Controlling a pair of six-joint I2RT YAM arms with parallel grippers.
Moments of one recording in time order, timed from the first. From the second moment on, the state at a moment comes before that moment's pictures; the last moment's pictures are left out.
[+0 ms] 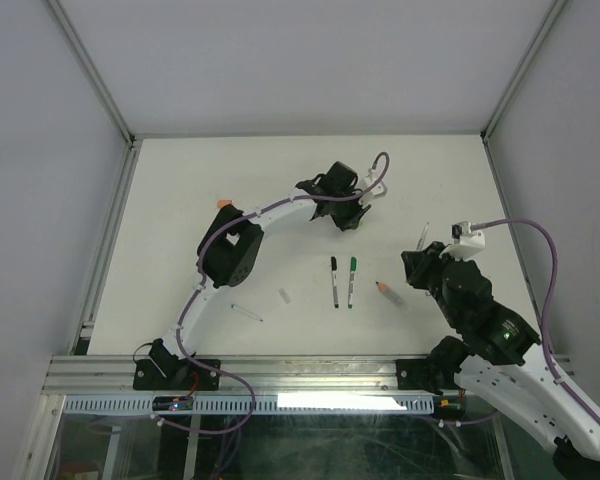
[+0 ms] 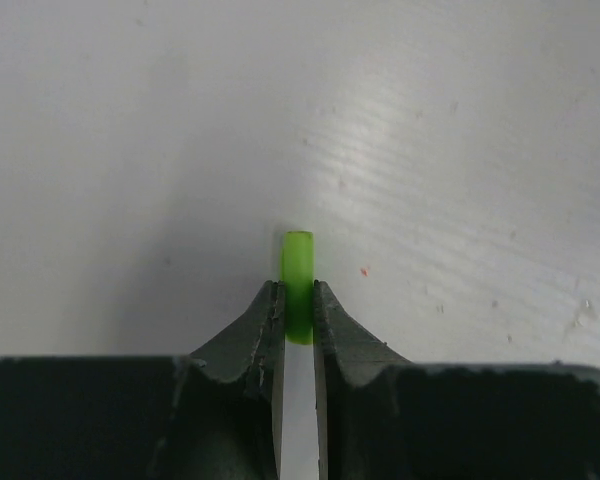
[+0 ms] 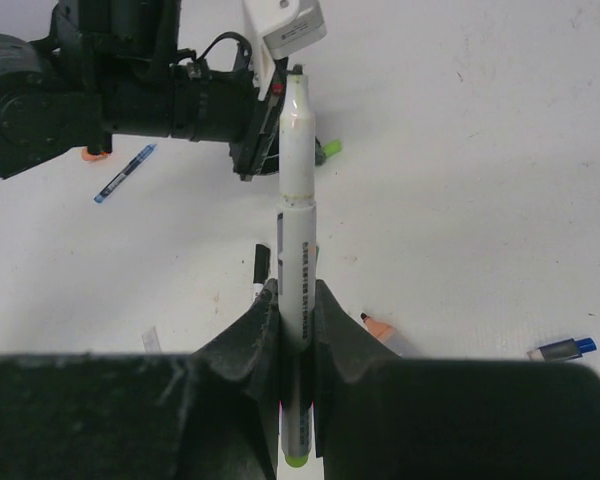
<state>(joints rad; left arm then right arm) -0.76 2.44 2.02 -0.38 0.32 0.29 0.76 0.39 0.63 -0.59 0.52 0.60</state>
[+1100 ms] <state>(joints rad) -0.70 1.91 1.25 -0.44 0.29 0.24 0.76 0.53 0.57 -0.42 0.45 0.59</state>
